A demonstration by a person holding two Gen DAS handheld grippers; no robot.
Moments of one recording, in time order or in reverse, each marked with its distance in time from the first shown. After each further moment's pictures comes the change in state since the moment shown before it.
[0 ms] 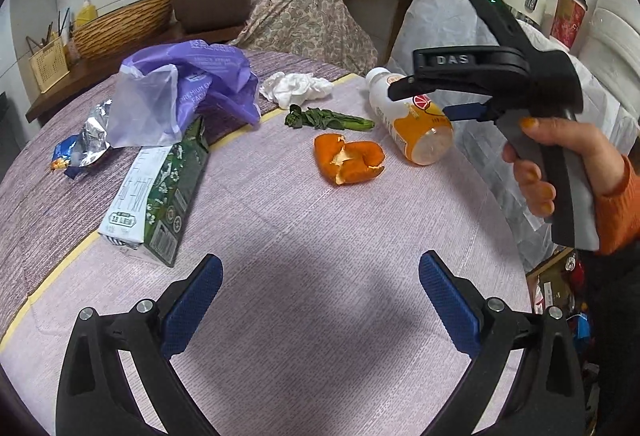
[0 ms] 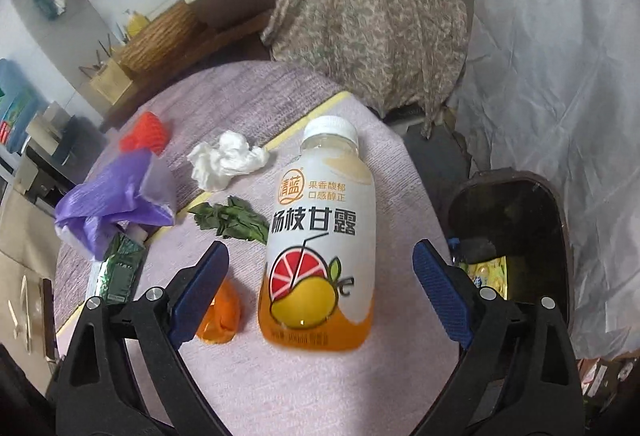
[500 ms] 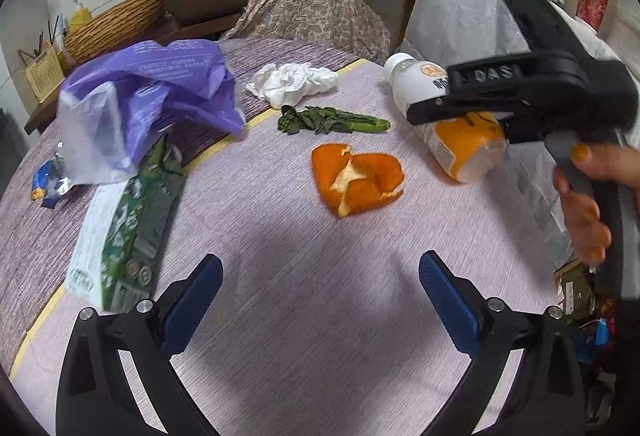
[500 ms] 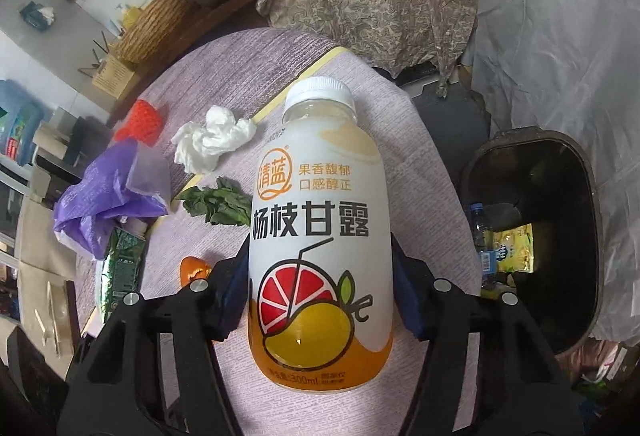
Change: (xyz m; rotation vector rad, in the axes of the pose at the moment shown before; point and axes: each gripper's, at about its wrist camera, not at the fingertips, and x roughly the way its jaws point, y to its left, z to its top) left arm 0.049 -0.012 0.034 0.019 0.070 0.065; right arm 0.016 -0.023 -0.007 0.073 0.068 0.121
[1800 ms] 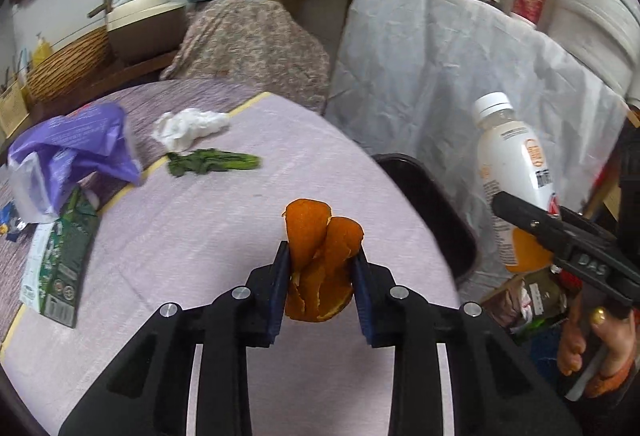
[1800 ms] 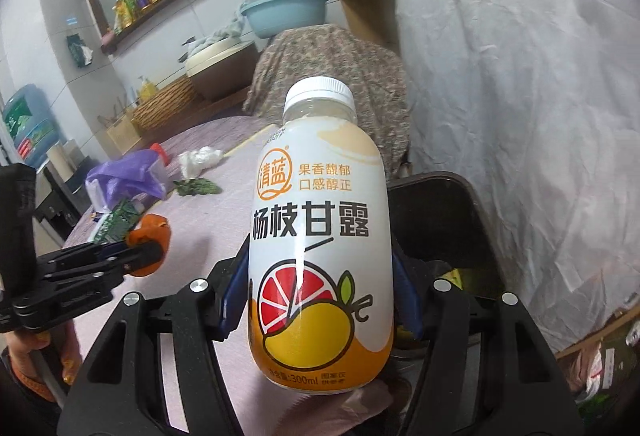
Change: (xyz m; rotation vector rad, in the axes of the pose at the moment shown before) left arm -0.023 -0.090 0.002 0.083 -0.095 -0.140; right arm -0.126 -0.083 -0.147 -0.048 -0.474 -0.104
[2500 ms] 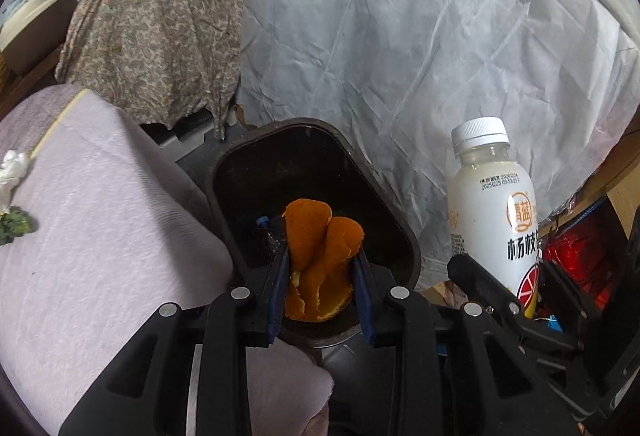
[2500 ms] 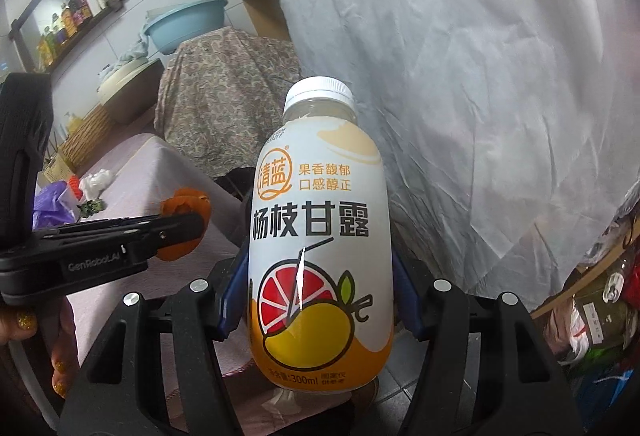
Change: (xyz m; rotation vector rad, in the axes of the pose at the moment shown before) left arm 0.133 -0.127 0.049 0.080 0.233 -0.114; right arm 0.015 -0.114 -0.023 0.180 0.008 -0.189
